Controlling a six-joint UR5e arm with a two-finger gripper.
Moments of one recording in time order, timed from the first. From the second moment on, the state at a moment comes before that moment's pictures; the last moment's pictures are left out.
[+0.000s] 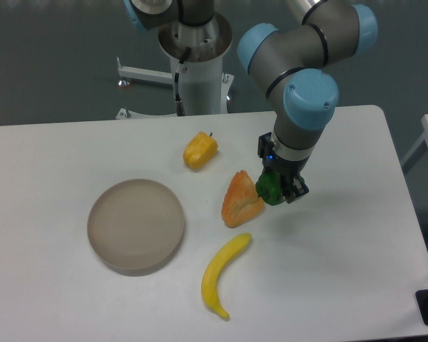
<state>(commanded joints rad) 2.31 -2.02 -1.25 -1.48 1.54 1.58</state>
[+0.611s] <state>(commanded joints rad) 2.20 -1.93 -1.36 -1.47 1.49 1.44</state>
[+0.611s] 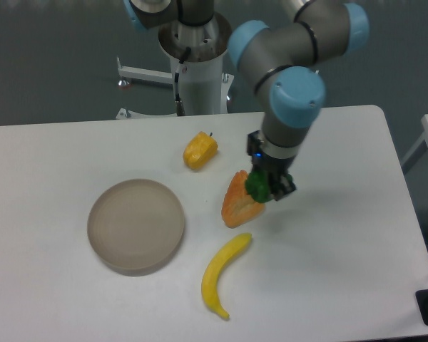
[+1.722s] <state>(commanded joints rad) 1.92 -2.09 -1.37 -1.27 1.37 1.00</state>
